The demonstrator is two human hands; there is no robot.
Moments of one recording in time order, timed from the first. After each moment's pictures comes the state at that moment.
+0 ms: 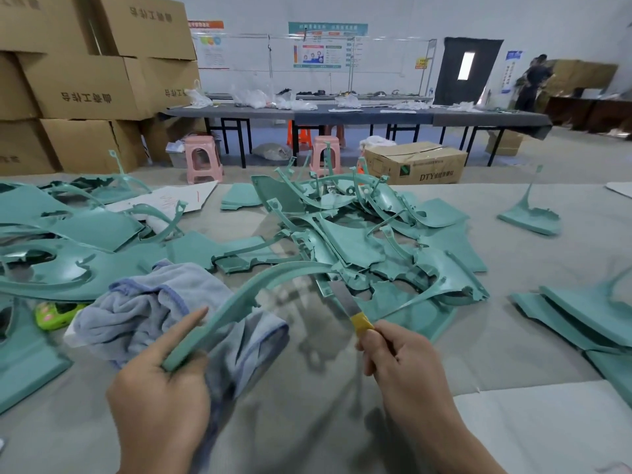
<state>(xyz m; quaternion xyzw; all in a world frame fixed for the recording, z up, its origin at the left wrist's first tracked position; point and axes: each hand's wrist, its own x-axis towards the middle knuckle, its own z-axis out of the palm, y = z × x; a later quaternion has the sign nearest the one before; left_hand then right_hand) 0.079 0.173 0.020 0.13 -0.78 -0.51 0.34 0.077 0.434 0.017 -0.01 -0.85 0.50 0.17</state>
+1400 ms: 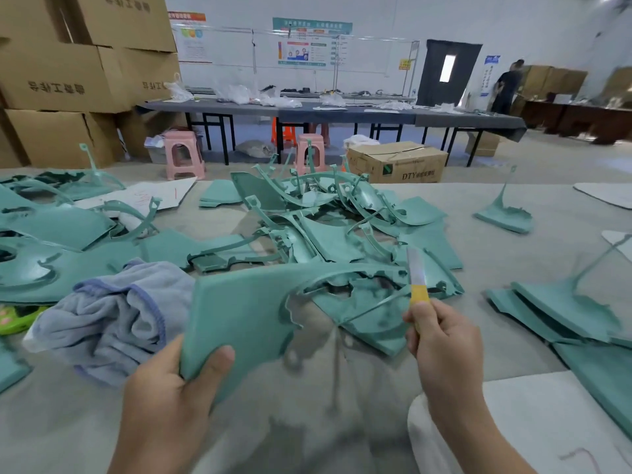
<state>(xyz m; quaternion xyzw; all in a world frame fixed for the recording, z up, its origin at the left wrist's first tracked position) 0.096 0.197 0.045 0.01 -0.79 -0.59 0.18 0.070 0.483 0.025 -0.12 -0.72 0.62 0.29</state>
